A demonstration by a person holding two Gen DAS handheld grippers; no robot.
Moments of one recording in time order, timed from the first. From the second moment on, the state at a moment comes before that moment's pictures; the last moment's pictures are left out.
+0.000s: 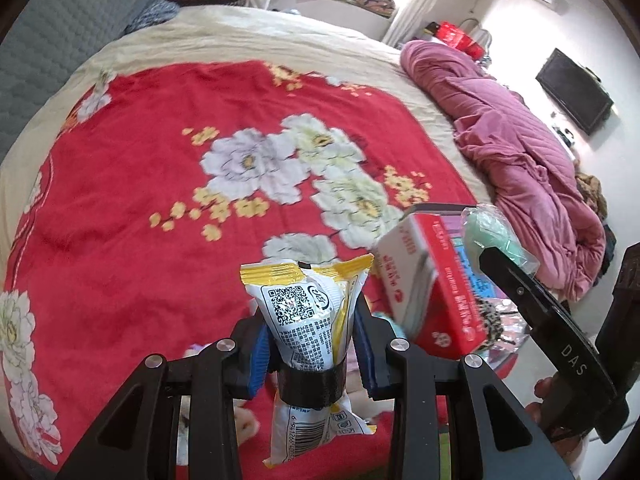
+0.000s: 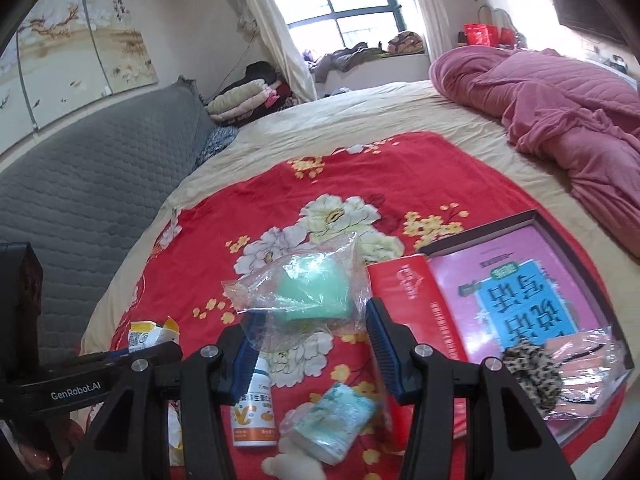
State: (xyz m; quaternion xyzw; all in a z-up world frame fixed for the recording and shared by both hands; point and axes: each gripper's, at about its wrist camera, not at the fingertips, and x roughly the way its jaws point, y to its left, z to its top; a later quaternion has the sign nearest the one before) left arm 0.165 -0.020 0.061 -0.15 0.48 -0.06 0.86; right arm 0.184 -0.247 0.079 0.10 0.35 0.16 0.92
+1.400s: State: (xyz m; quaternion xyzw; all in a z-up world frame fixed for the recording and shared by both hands) left arm 0.170 -0.243 0.113 -0.07 0.46 -0.21 0.86; right arm 0.138 -0.473 0.127 0.15 0.32 0.00 0.94
